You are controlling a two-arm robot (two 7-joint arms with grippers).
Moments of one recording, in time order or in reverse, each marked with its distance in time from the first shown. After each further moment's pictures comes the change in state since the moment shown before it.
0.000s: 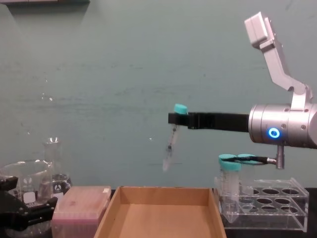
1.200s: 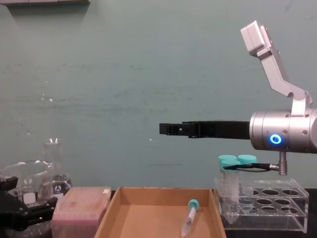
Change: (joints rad) left arm 0.000 0.000 0.000 0.000 0.000 0.000 0.000; right arm -0.004 0.014 -0.023 -0.006 0.001 0.036 0.001
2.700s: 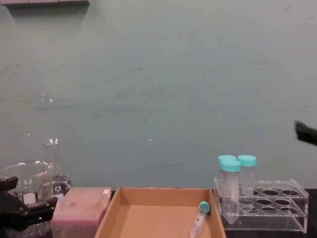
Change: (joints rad) left arm 0.000 0.000 0.000 0.000 0.000 0.000 0.000; right arm -0.500 0.137 0.270 -0.479 -0.258 -0.243 -0.629
